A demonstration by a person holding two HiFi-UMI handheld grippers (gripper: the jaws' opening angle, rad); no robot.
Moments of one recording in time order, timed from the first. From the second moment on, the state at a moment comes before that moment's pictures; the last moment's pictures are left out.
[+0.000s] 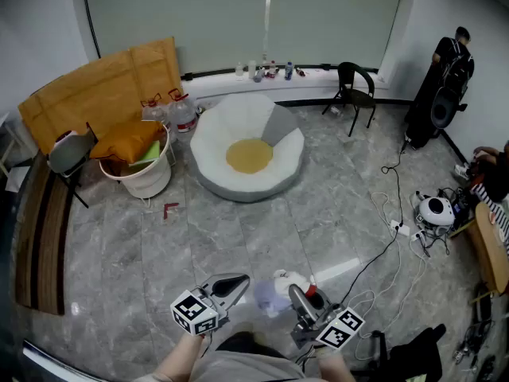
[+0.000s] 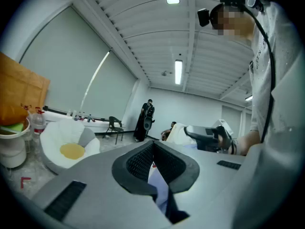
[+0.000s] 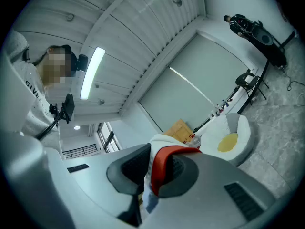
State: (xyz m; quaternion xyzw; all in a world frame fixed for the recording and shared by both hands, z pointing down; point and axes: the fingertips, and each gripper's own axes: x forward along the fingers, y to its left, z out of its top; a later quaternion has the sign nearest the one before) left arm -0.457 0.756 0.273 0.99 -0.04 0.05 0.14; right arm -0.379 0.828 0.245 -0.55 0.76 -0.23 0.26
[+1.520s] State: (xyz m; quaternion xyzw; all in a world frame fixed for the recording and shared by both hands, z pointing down) left arm -0.290 0.642 0.284 0.99 -0.06 0.02 0.14; right arm -0.218 0.754 0.254 -0.58 0.74 -0.20 0.27
